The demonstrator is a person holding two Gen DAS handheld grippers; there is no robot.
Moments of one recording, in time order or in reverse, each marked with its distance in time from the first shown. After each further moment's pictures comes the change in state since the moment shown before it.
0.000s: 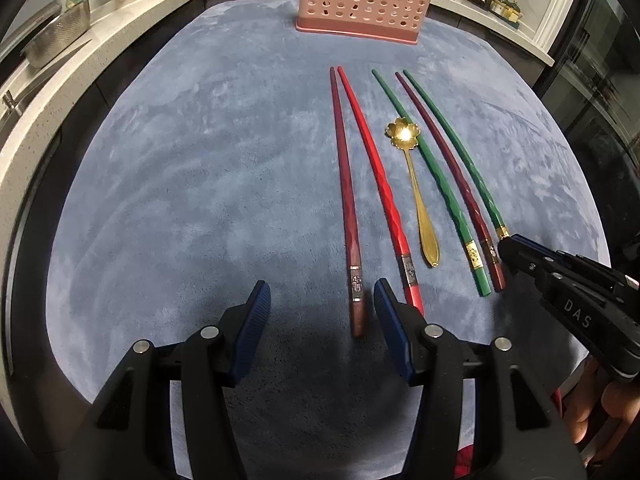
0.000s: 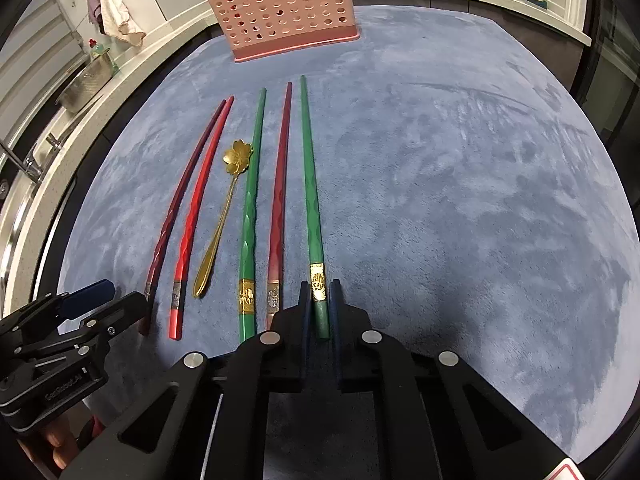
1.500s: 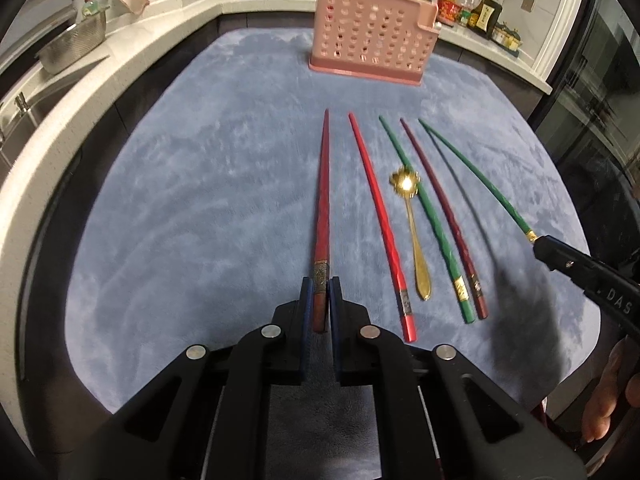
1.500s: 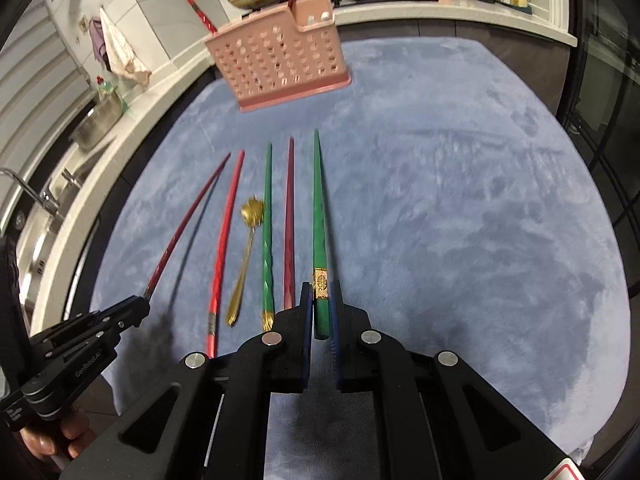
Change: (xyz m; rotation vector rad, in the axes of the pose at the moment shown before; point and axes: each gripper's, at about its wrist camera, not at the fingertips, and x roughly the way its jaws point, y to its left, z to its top) left arm -0.034 0.013 0.015 -0.035 -0.101 -0.006; right arm -0.054 -0.010 0.022 0.062 -0.110 0.047
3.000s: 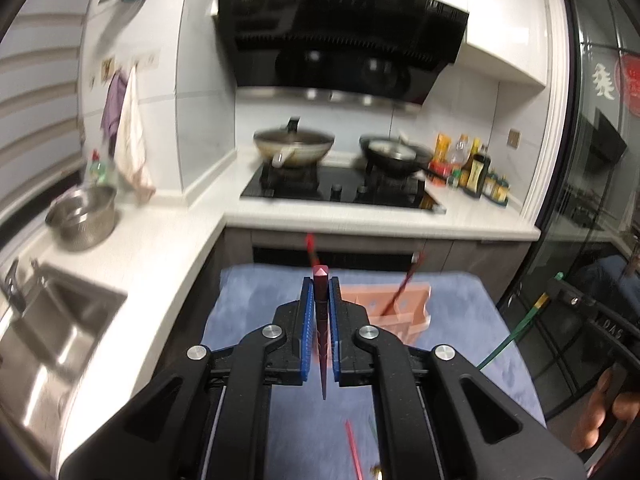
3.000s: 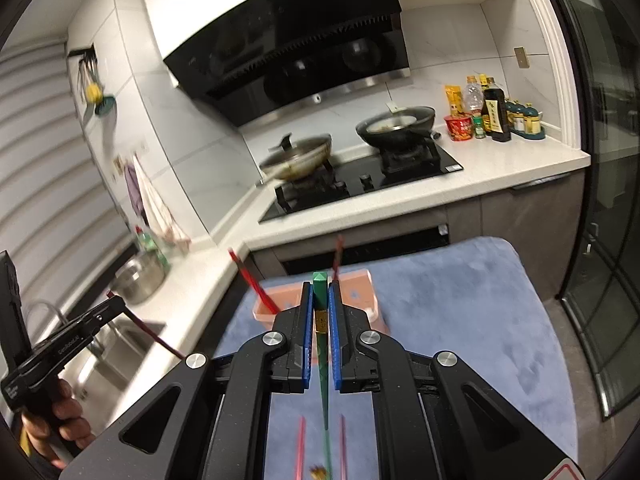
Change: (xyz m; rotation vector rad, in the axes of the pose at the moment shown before) left arm -0.140 -0.003 0.261 0.037 -0.530 0.007; right arm -0.104 0.019 0.238 0.033 -0.478 0.145
